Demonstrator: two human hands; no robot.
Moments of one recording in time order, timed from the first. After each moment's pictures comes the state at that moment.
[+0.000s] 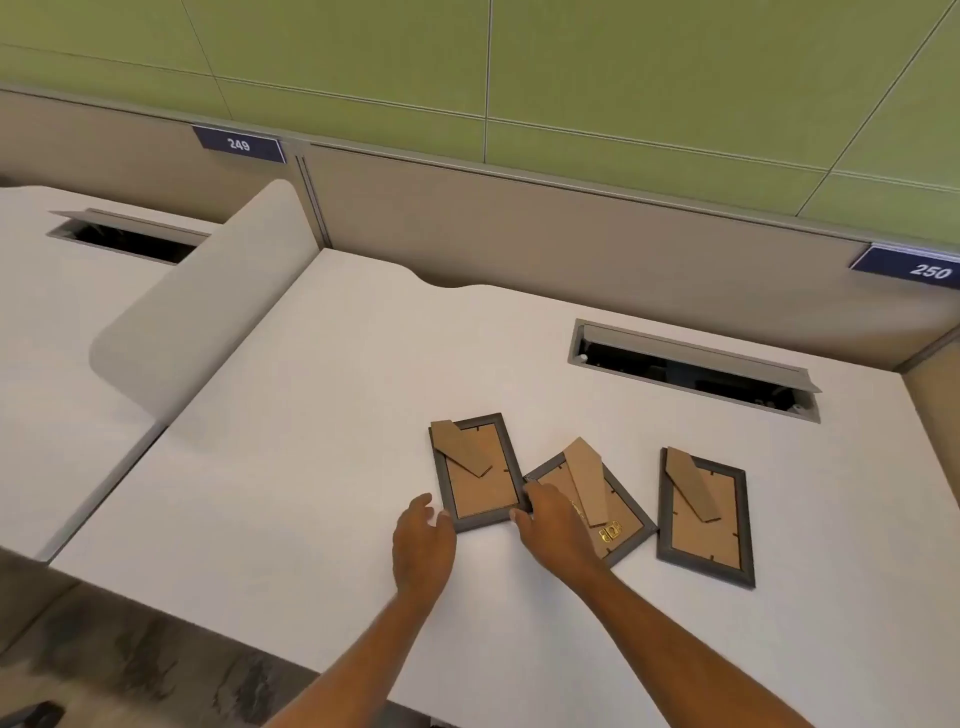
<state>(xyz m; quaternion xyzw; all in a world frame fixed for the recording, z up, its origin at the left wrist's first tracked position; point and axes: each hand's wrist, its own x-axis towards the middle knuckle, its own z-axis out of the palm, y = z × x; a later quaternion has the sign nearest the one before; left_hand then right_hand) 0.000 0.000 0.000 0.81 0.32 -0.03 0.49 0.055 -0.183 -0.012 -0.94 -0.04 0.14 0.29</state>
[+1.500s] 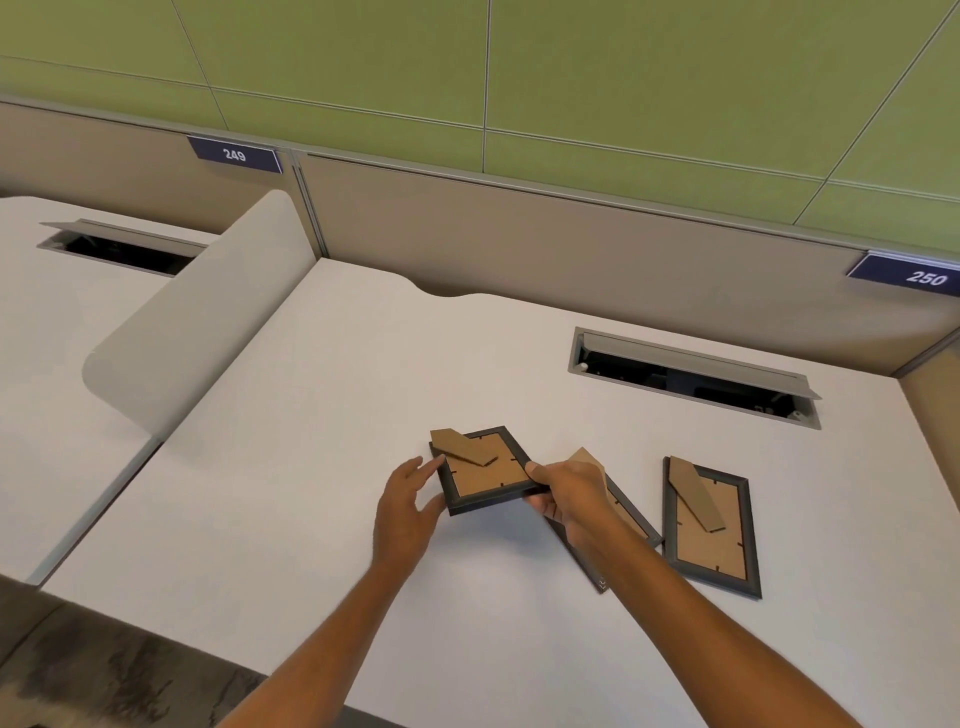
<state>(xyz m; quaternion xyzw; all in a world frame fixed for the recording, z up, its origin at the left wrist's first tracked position) 0.043 0.055 -0.005 0.87 0.14 0.04 0.47 0.104 -0.179 0.052 -0.68 0.31 0.18 0.64</state>
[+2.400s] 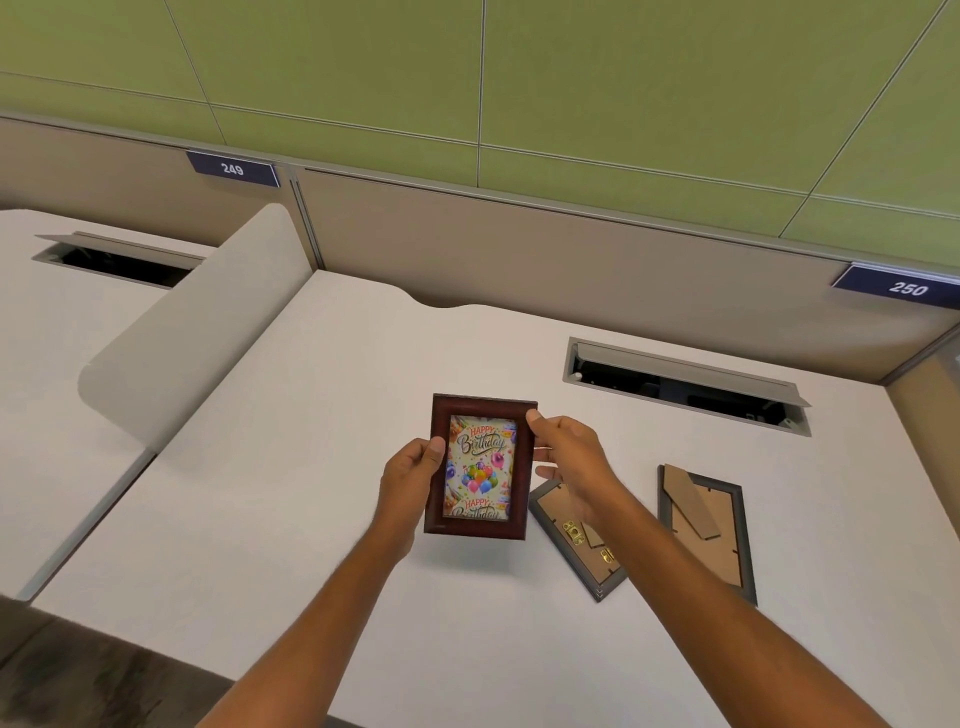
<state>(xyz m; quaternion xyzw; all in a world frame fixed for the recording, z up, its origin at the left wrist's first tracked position) 0.082 0.046 0.048 0.68 0.20 -0.04 0.71 0.128 -0.177 0.106 -0.72 0.17 0.16 0.65</state>
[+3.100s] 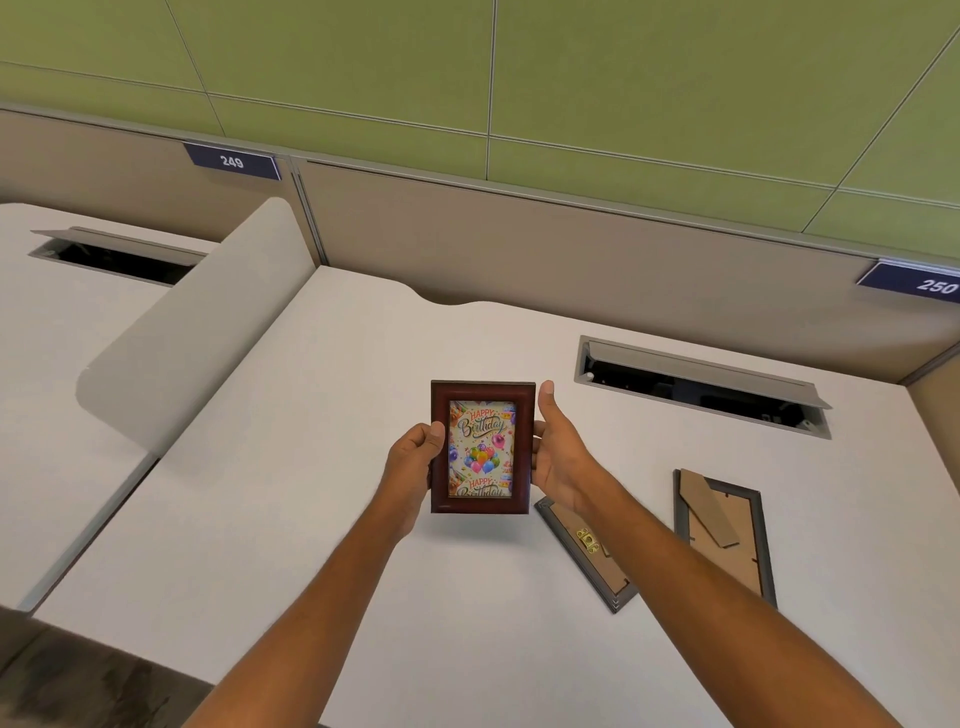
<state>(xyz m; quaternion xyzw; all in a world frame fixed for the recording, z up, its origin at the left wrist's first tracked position) 0.120 0.066 0.045 0.62 0.20 -0.09 0.75 0.161 -0.136 0.094 -0.61 0.22 0.24 0.72</state>
